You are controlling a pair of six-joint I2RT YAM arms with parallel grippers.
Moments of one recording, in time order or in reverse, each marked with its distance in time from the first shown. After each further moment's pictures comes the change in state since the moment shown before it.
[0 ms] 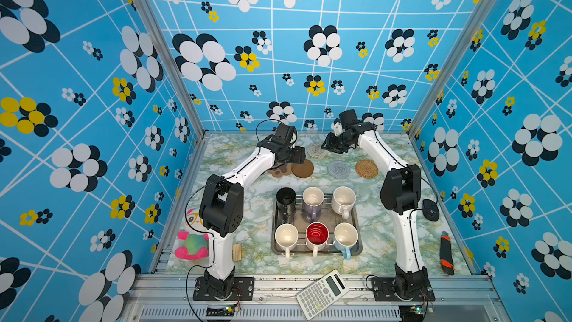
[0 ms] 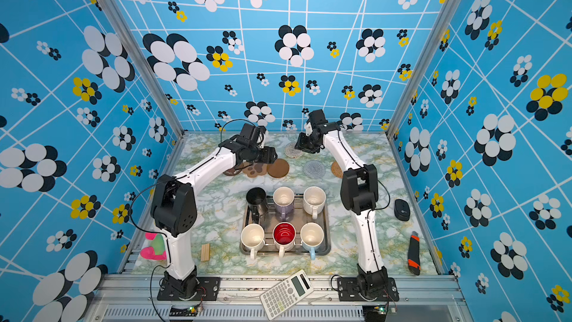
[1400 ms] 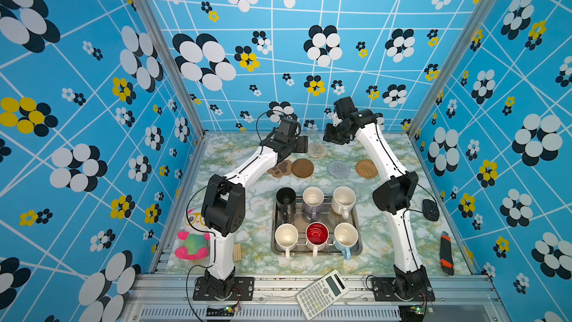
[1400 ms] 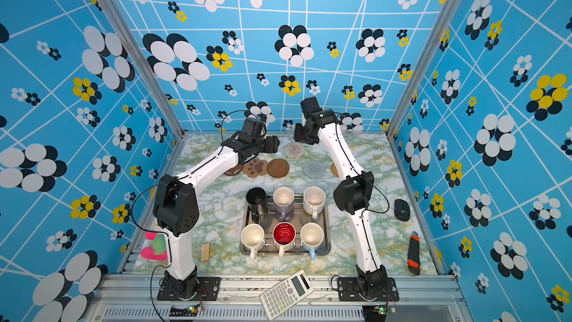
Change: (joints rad) left arm -0.025 0.015 0.045 0.181 -0.151 0.011; right arm 0.074 0.084 0.423 -0.342 0.216 0.024
